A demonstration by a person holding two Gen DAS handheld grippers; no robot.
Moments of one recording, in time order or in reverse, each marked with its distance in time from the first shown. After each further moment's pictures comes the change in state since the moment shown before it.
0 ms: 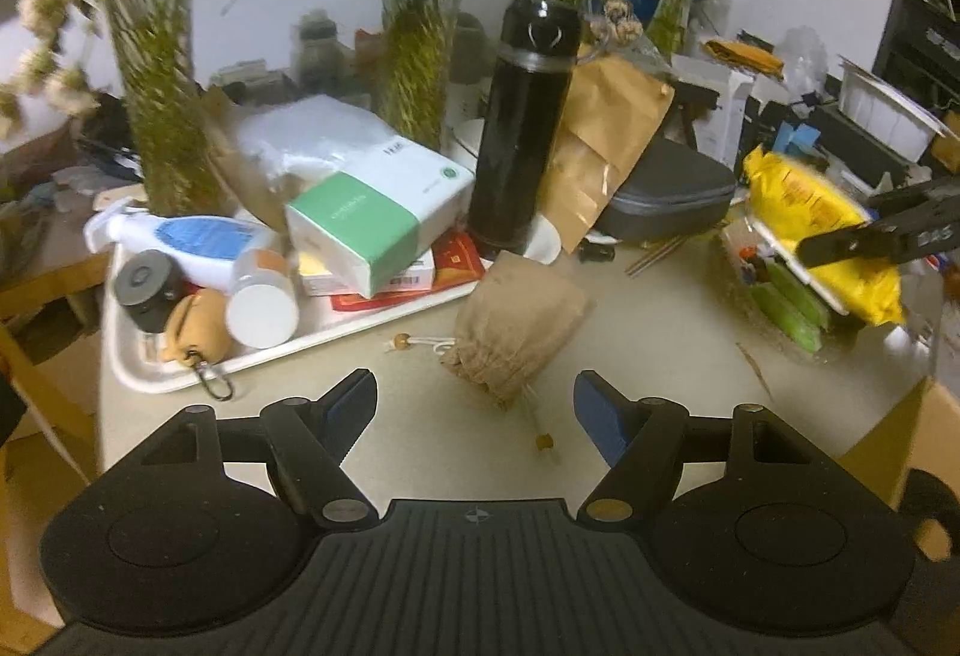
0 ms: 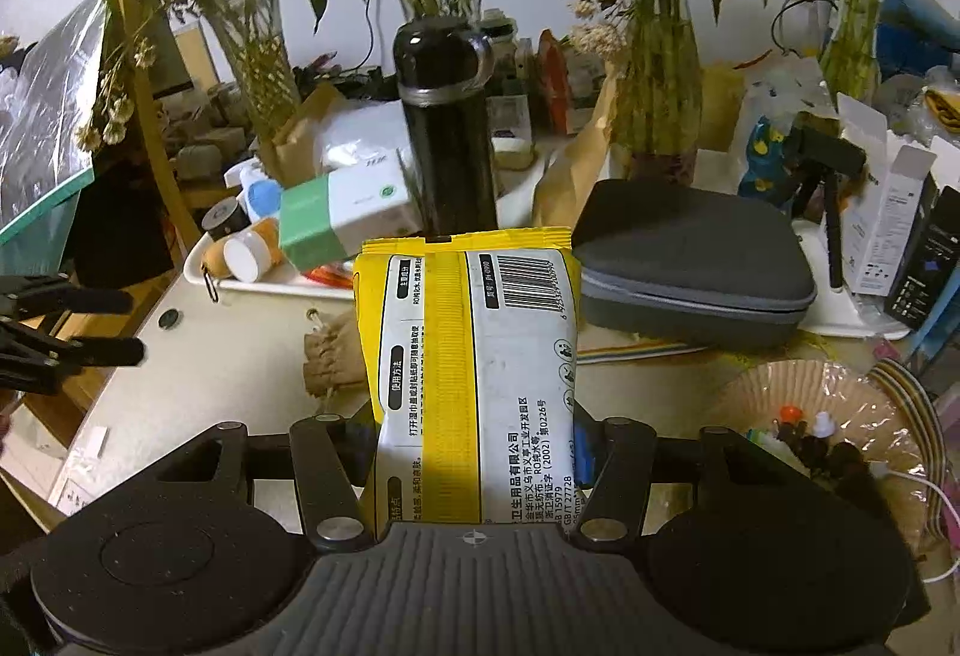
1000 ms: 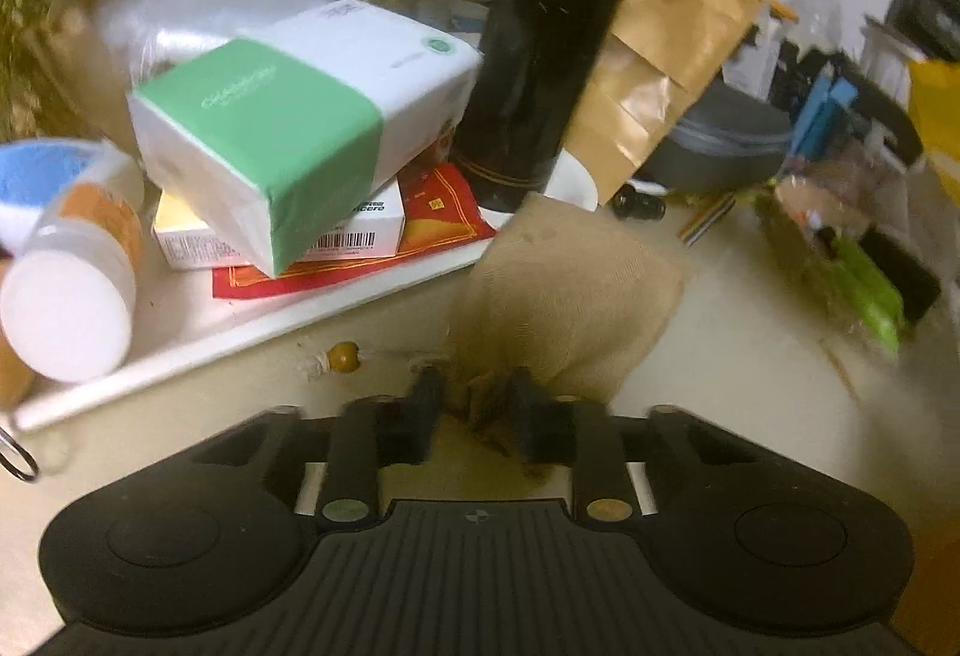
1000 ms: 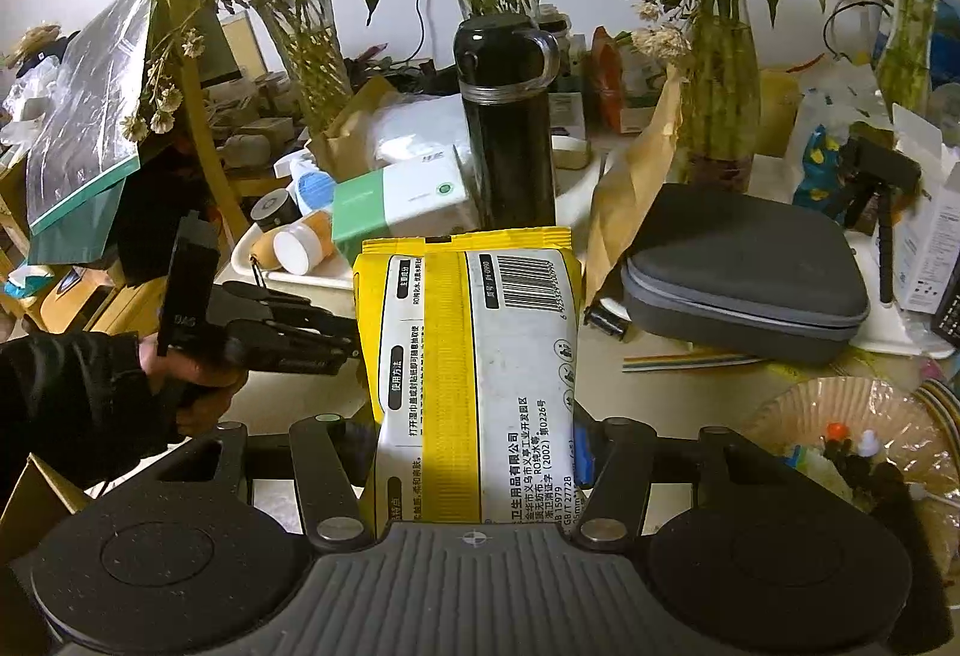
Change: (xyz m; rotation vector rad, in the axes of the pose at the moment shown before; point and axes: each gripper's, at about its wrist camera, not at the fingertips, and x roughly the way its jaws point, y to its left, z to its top) left arm 0.149 0.036 -0.004 -0.045 0.067 -0.145; right arm 0.006 0.011 0.006 -0.040 0.019 0.096
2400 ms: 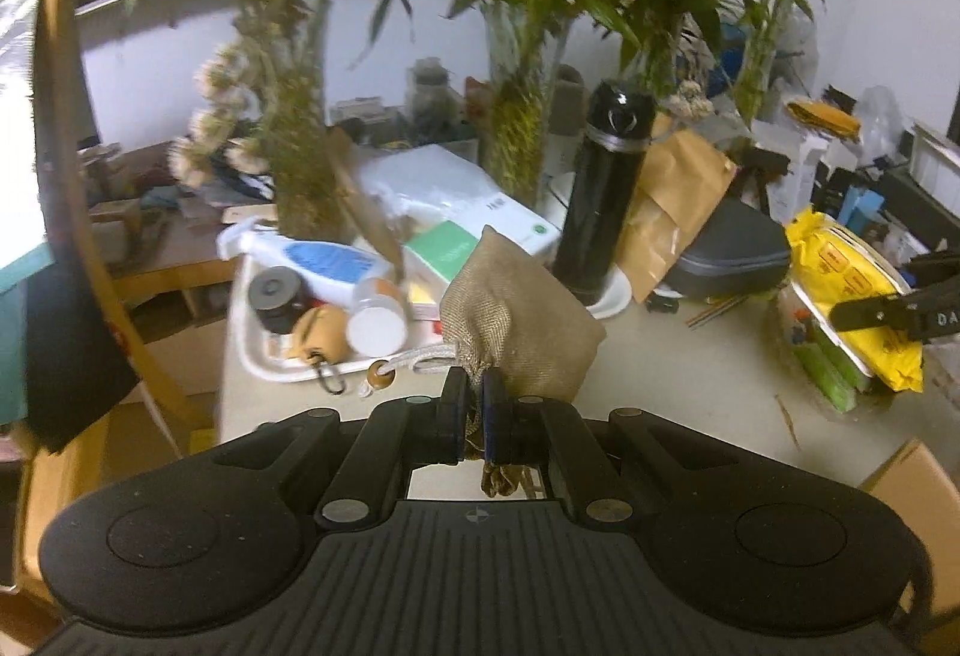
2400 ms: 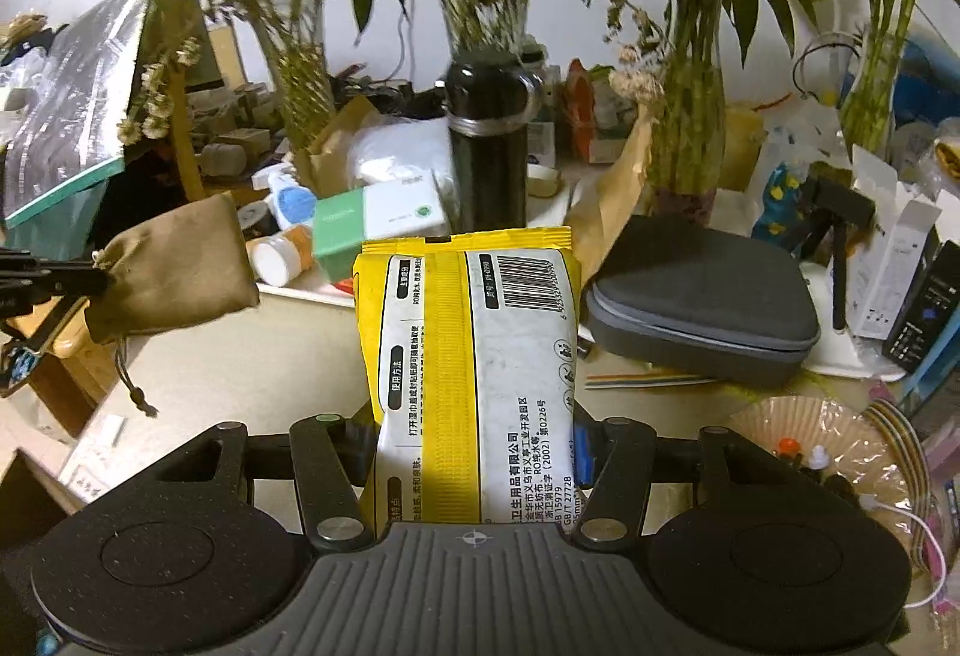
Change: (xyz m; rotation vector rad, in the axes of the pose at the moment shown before) left arm -0.224 -0.085 -0.004 -0.068 -0.150 0.364; right arm -0.029 0.016 -0.003 -0.039 -0.048 -0.086
